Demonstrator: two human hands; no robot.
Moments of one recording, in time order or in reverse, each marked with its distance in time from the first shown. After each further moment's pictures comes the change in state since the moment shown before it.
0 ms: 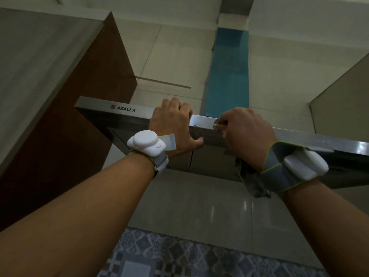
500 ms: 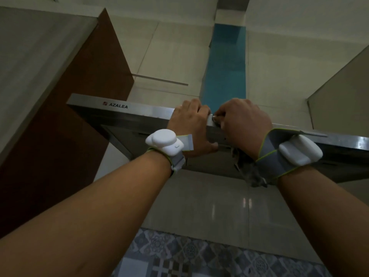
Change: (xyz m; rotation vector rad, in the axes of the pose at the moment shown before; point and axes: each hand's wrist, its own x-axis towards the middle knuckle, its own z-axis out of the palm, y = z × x) left_hand 0.006 0.048 0.009 -0.082 -0.058 0.107; right_hand 0.009 0.010 -0.004 0.009 0.014 0.020
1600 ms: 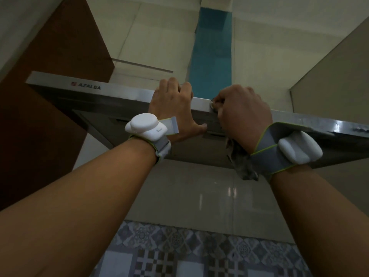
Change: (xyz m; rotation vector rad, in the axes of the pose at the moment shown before) left_hand 0.005 0.009 0.012 0.018 0.104 -0.118; right_hand -0.018 0.023 0.001 -0.004 0.076 0.085
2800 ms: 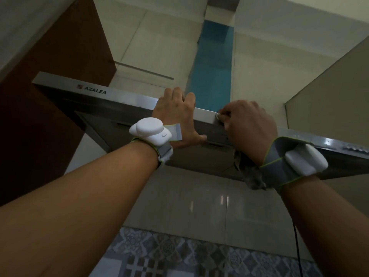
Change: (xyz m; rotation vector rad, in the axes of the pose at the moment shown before) left_hand 0.002 -0.001 -0.007 0.053 -0.052 0.014; right_hand 0.004 0.013 -0.005 -0.083 -0.045 -0.073
